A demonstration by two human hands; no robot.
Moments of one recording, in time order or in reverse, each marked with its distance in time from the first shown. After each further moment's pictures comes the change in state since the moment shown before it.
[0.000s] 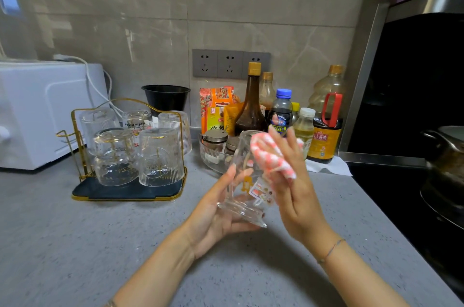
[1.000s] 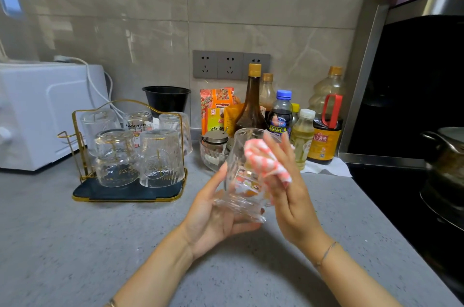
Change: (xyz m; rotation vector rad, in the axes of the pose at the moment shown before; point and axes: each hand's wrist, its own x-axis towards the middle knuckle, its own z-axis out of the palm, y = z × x) left_hand 0.003 0.001 -0.008 -0.130 -0.051 -0.032; right_hand -0.004 0.000 0.008 0.111 0.007 0.082
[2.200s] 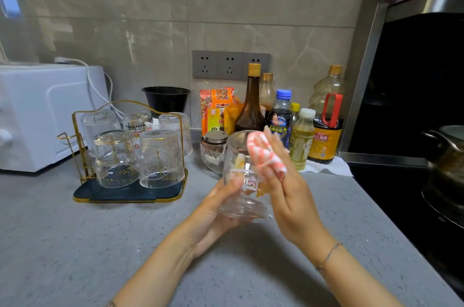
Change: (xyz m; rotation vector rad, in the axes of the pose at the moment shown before) left_hand 0.001 -0.004 0.001 0.148 0.047 0.118; right_hand 0.002 -0.008 -0.001 -0.099 -0.028 0.016
